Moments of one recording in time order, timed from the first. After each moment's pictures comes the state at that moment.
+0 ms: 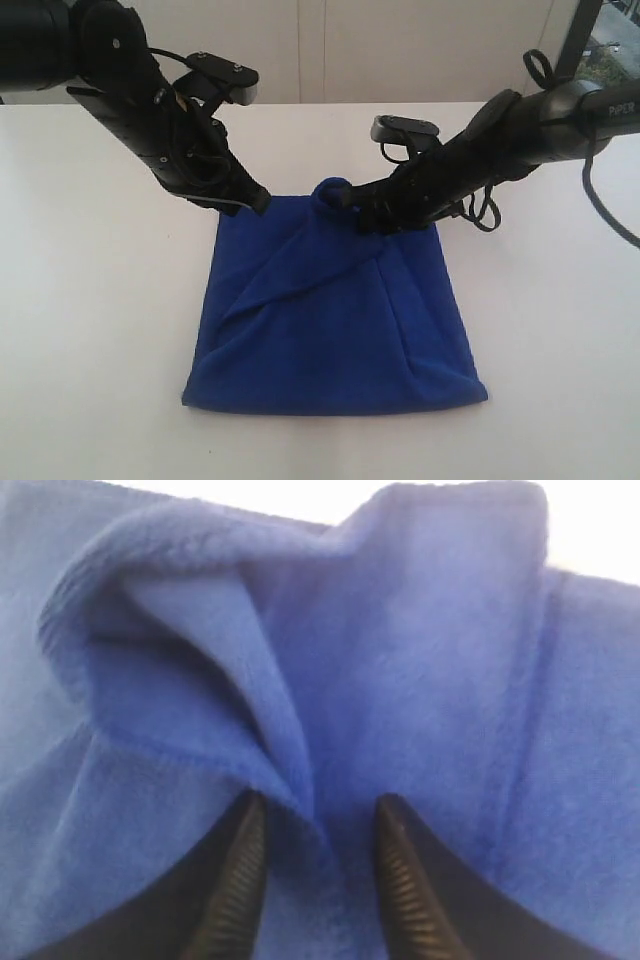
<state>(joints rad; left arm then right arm) -0.54 1.74 -1.32 -0.17 0.74 0.26 0.28 2.14 -1.37 0.84 0.54 -0.66</state>
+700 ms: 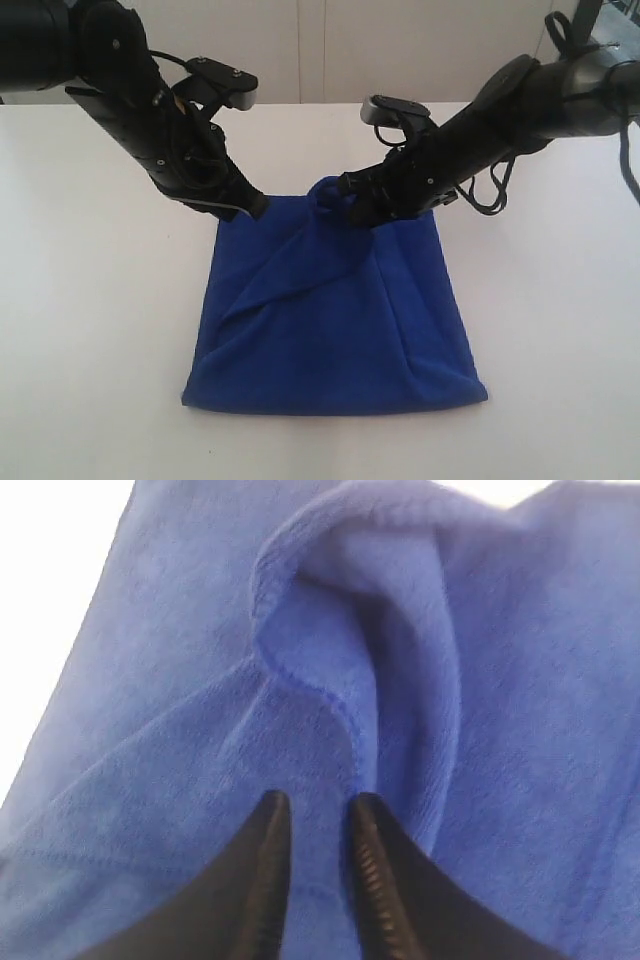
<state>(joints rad) -0.54 1.74 -1.32 -0.16 0.77 0.26 0.28 2.05 -1.37 0.83 0.71 -0.69</state>
